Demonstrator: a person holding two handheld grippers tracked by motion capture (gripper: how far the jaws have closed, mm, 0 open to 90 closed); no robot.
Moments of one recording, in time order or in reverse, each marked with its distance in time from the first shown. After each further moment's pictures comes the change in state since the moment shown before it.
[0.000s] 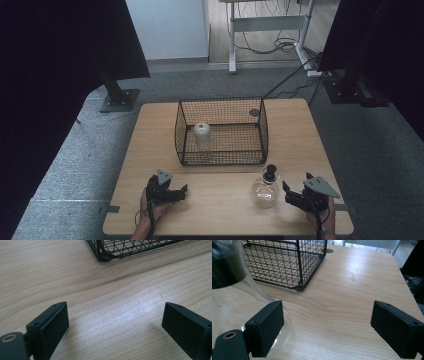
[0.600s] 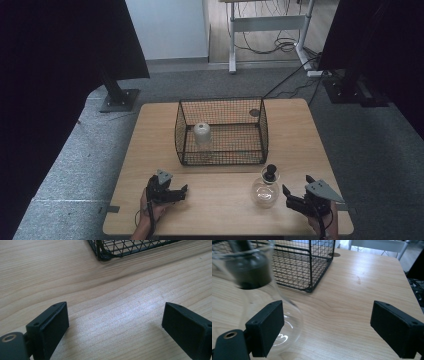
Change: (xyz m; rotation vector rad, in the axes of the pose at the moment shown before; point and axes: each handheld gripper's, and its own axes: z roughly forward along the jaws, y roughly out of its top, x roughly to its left) left arm 0.000 0.000 0.001 0.005 -0.001 -0.001; right arm 0.006 0.004 -0.019 -0.014 0.051 -0.014
